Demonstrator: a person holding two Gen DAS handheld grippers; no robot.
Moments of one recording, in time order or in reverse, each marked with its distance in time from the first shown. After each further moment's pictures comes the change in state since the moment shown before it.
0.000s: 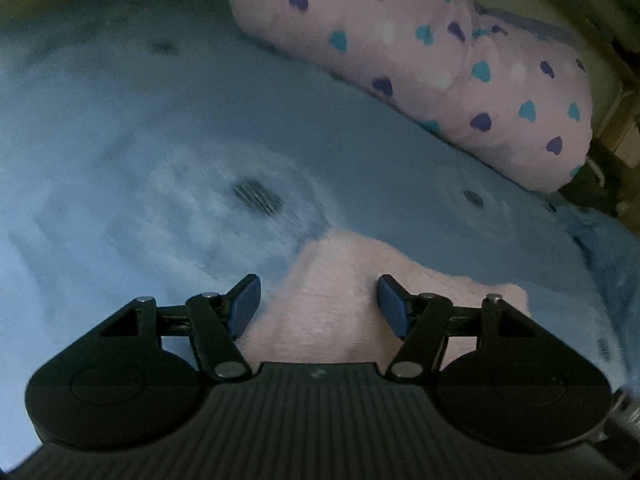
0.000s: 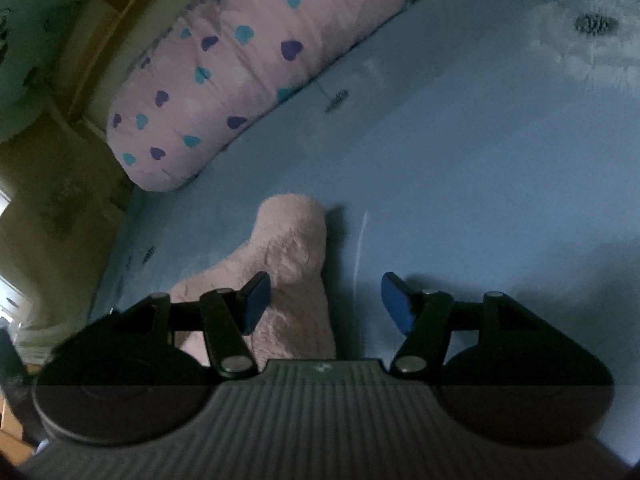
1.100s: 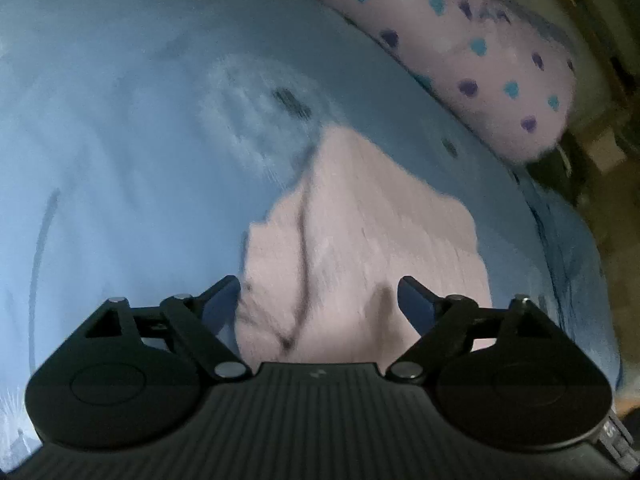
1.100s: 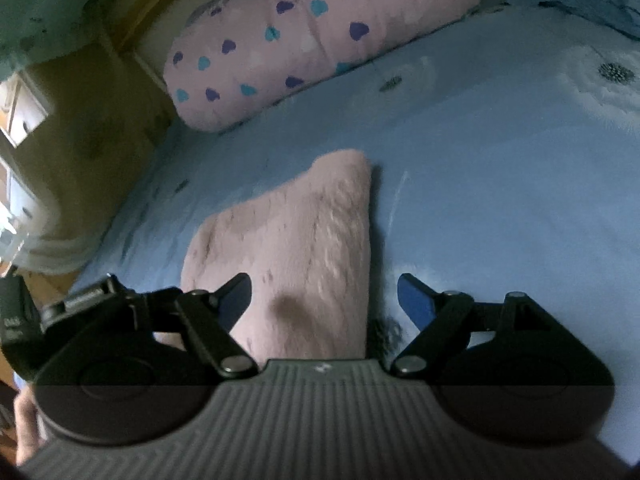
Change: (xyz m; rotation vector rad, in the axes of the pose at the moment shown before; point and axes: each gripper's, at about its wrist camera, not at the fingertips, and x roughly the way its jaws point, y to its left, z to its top) left arm -0.084 0.051 -0.039 -0.110 0.202 -0.104; right arm -0.073 0.033 -0.036 -0.217 0.076 0.032
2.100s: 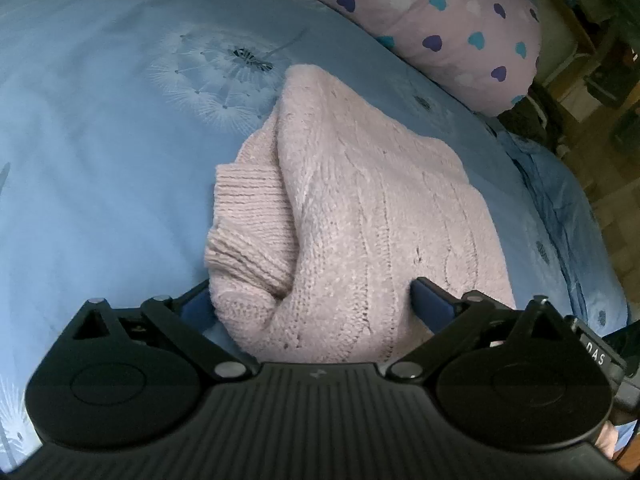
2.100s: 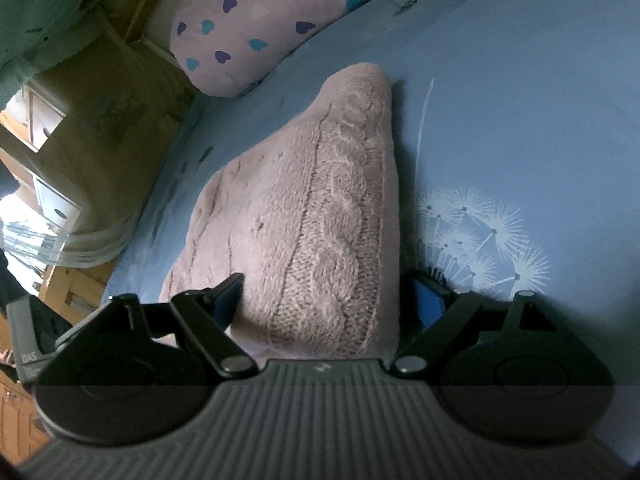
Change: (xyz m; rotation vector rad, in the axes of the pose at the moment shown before) left arm 0.029 -0.001 -0.033 0.125 0.013 -0.060; right arm 0.053 -0.018 -0.029 0.120 0.108 0.159
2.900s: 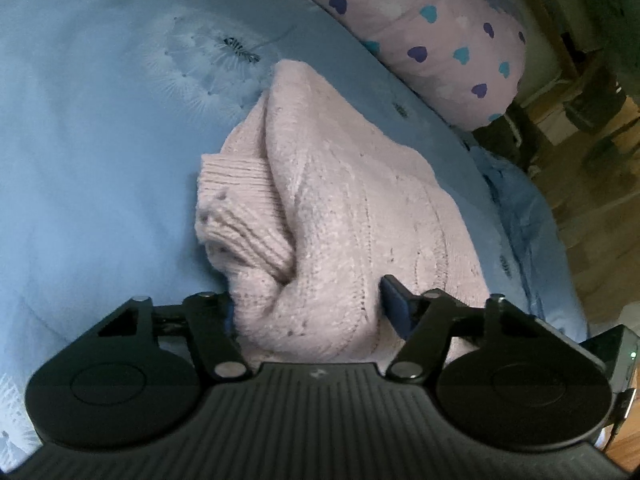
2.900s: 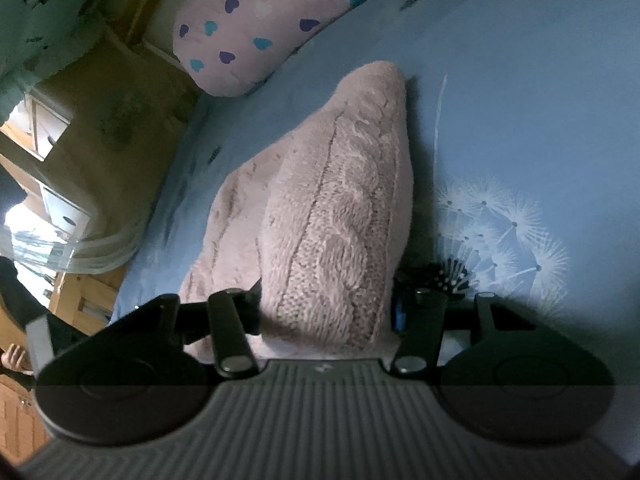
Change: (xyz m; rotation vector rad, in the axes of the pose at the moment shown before) left arm -0.006 0.008 -0.003 -0.091 0.004 -0.126; right arm -0.002 0.012 0.004 0.025 0.029 0.042
